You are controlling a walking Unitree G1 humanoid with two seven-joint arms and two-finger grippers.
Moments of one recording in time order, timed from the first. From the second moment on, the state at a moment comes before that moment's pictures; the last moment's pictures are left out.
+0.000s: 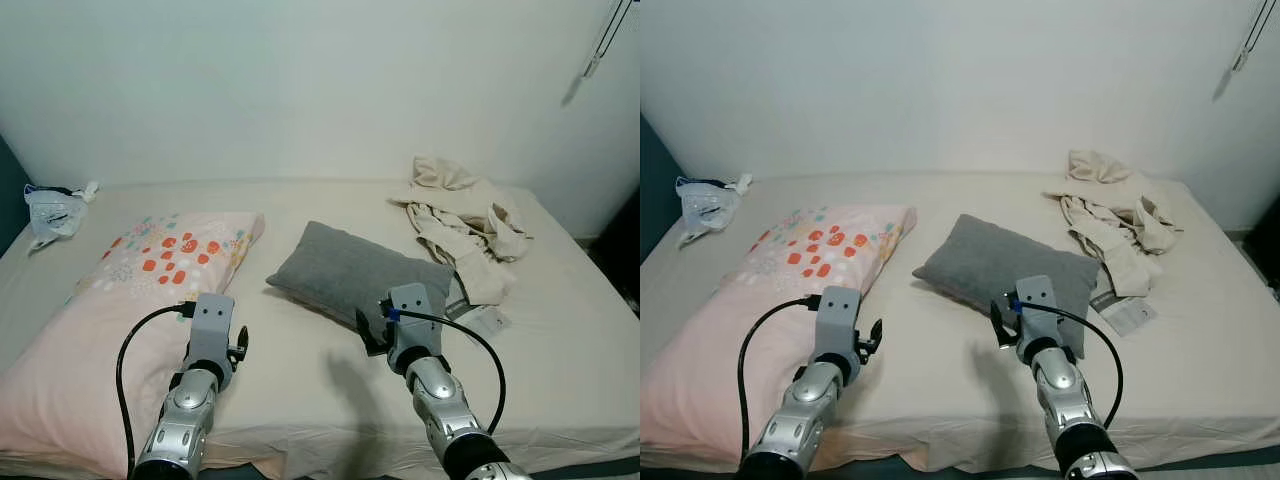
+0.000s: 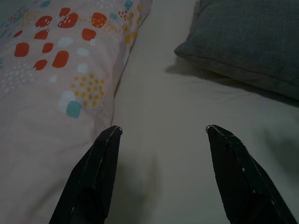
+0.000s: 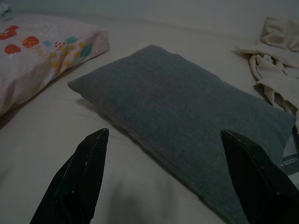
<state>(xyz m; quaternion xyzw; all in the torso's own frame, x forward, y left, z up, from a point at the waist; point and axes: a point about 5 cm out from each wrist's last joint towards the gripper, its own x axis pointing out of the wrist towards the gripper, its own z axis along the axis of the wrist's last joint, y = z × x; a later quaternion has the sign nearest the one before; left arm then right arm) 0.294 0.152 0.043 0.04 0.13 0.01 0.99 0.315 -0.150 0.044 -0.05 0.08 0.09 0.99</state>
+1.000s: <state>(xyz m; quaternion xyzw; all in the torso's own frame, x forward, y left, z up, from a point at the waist) 0.307 0.147 0.059 0.01 0.10 -0.01 0.99 0.322 -0.168 0.057 -0.02 0.06 0.05 1.00</state>
